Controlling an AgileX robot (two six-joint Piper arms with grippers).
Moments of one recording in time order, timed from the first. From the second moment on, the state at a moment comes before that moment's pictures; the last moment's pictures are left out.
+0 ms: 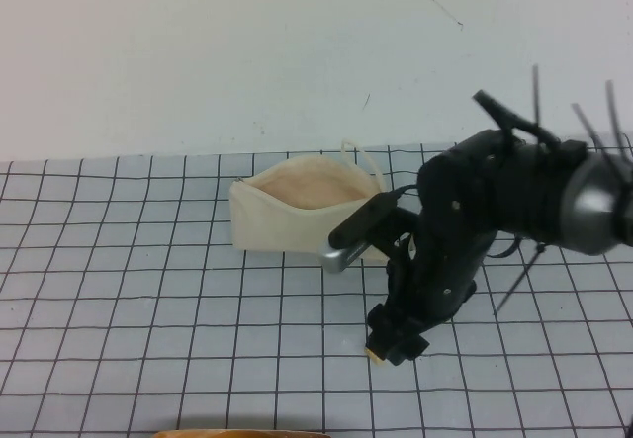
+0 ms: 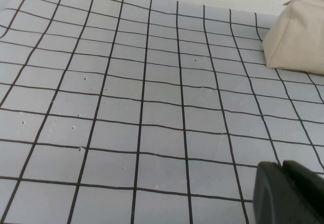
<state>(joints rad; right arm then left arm) 0.65 1.96 -1.46 0.04 0.93 -0.20 -0.03 -0.01 0.02 -0.09 0.36 -0.13</state>
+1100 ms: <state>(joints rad) 0.65 2.10 -1.81 0.09 1.02 -0.24 -0.03 -0.01 0.02 -0.09 0.36 -0.13</state>
